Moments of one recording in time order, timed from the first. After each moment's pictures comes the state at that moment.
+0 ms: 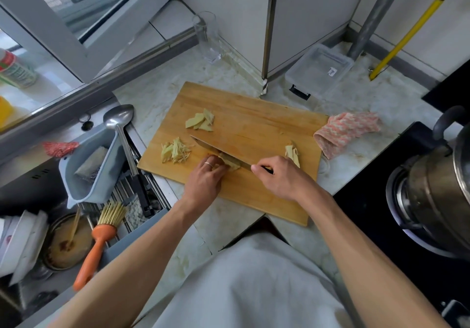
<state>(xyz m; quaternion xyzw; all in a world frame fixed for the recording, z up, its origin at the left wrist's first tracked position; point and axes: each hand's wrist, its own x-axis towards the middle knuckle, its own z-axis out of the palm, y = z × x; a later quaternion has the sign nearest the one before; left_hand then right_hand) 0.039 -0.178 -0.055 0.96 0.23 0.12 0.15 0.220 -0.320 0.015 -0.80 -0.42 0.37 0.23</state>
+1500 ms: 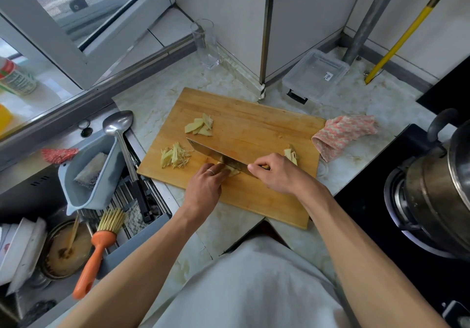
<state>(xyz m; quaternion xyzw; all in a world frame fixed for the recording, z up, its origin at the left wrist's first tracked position) 0.041 -0.185 -0.052 0.96 0.25 0.09 0.11 0.229 -0.307 0.011 -0.77 -0.42 0.41 0.25</state>
